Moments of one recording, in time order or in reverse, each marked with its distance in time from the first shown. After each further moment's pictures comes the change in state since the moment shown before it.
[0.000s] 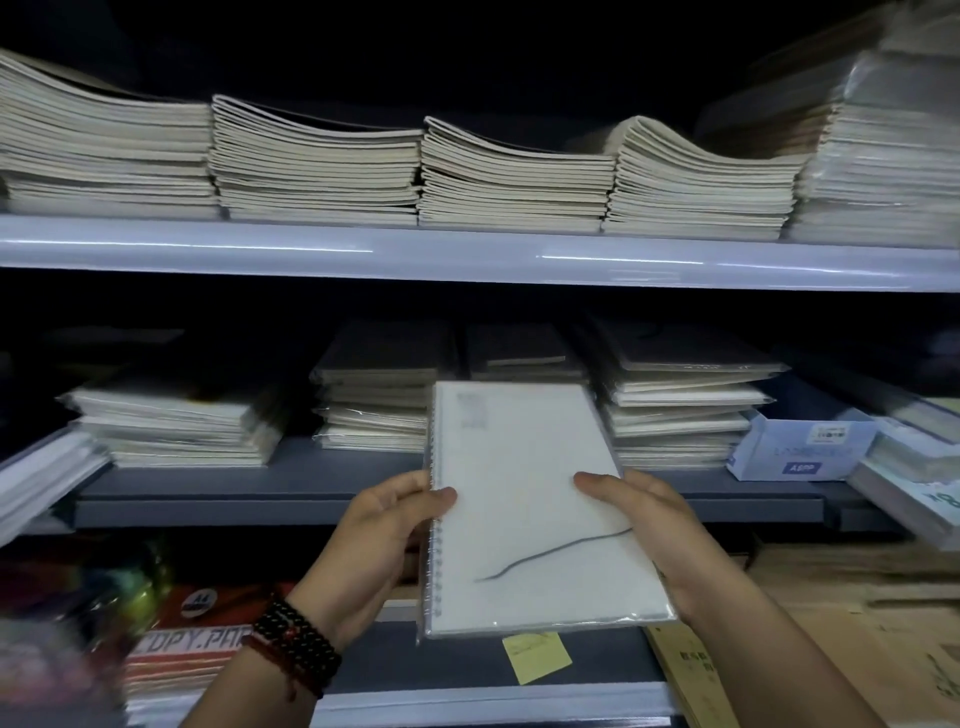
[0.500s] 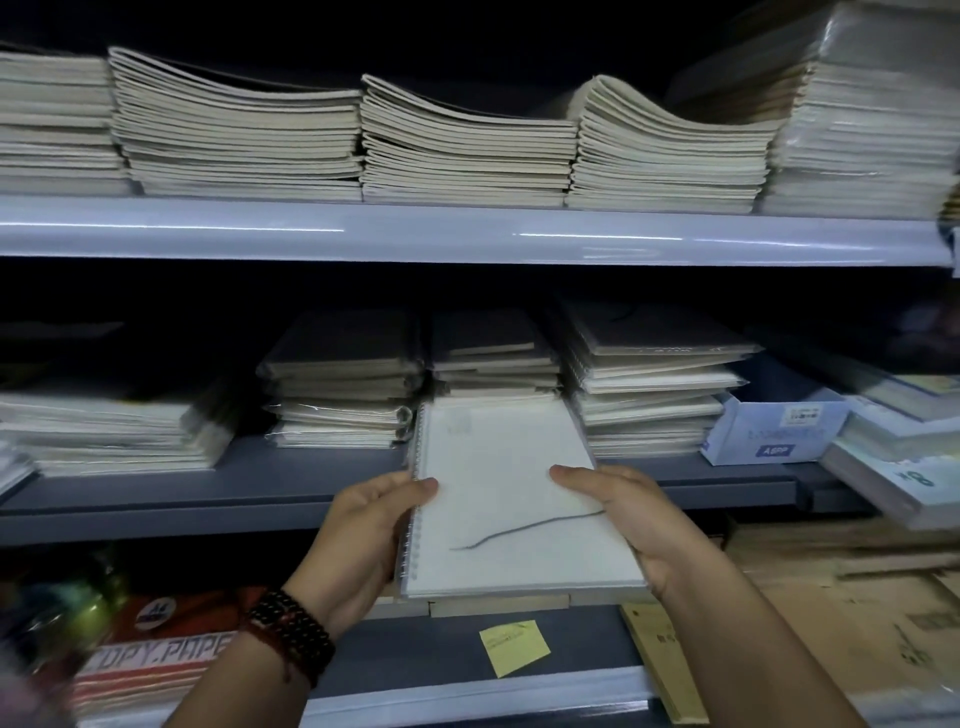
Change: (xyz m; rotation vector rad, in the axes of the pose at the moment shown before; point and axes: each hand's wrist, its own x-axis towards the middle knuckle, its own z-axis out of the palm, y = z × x) left_hand 0.037 -0.023 0.017 -0.128 0.056 -0.039; right_hand 0.030 0.005 -0.022 0.010 0.006 0.142
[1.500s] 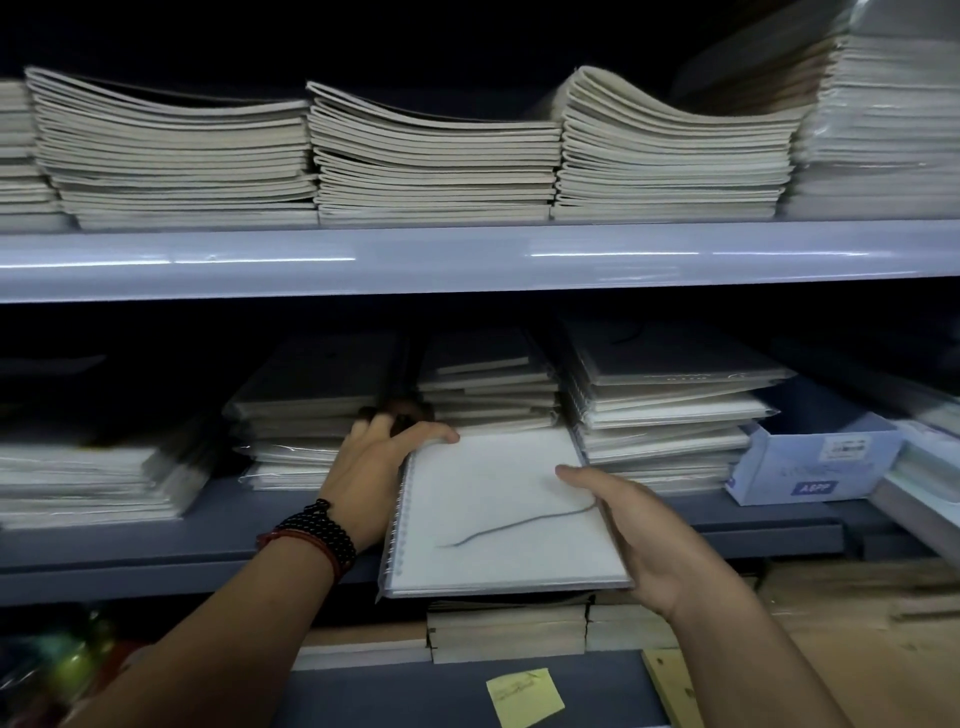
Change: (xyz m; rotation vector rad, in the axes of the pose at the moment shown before) left_hand 0.112 0.028 -0.004 1.402 0.078 0.677; right_hand 0.042 -0.018 -0.014 0.107 -0.060 0.099
